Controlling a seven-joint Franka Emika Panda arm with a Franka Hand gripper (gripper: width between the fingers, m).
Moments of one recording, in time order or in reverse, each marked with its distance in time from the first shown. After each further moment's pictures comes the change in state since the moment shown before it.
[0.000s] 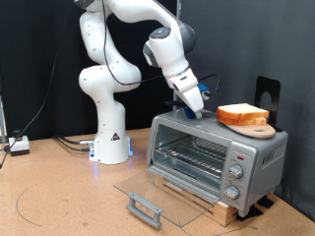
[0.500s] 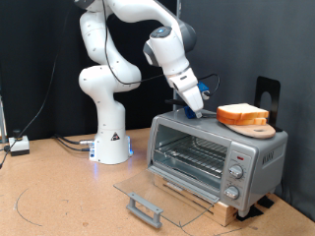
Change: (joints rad) arm 0.000 -0.014 0.003 0.004 0.011 0.028 0.004
